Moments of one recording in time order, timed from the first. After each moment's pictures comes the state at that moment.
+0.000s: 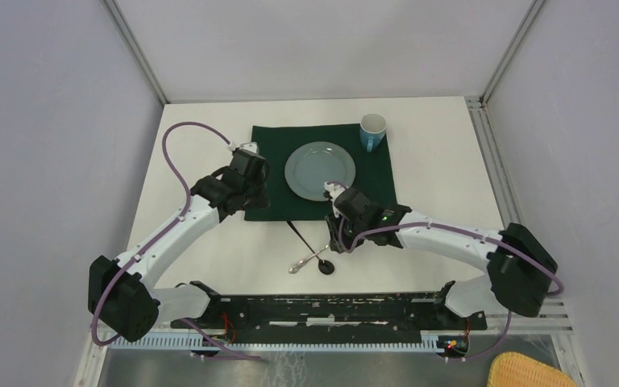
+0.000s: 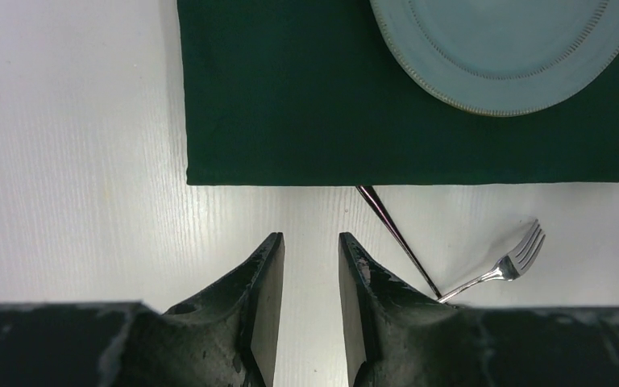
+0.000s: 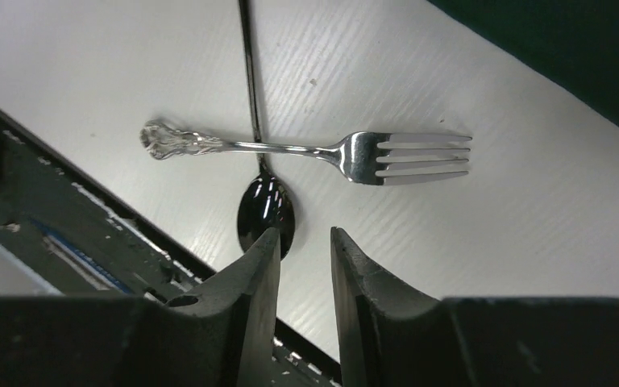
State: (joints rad) left arm -0.53 1.23 1.00 -0.70 -0.25 -0.54; right arm 0.93 1.46 0.86 -0.38 -0.05 0.45
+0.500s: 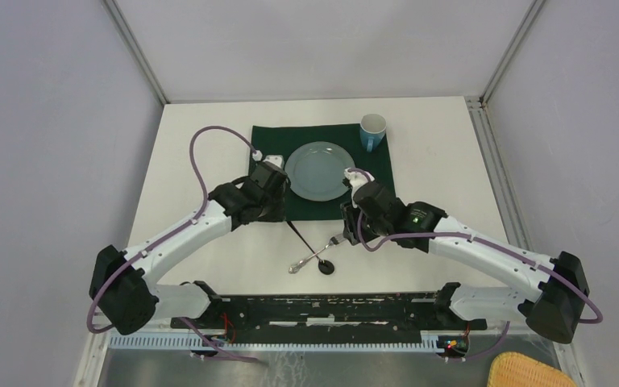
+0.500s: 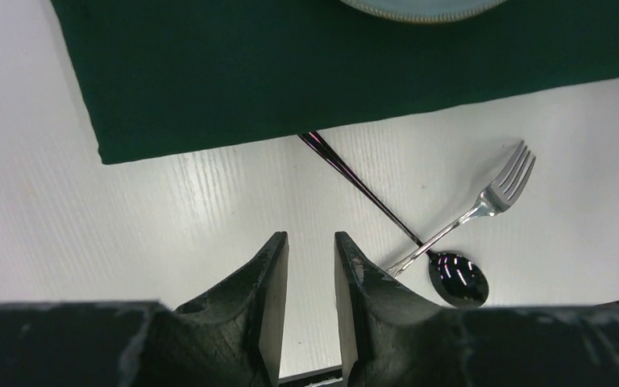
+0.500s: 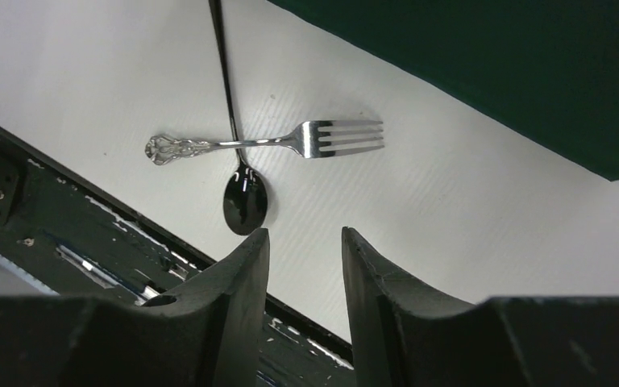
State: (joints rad) left arm -0.68 1.25 0.99 -0.70 -0.22 -0.54; right arm 0.93 1.17 0.93 -0.59 0.10 0.46
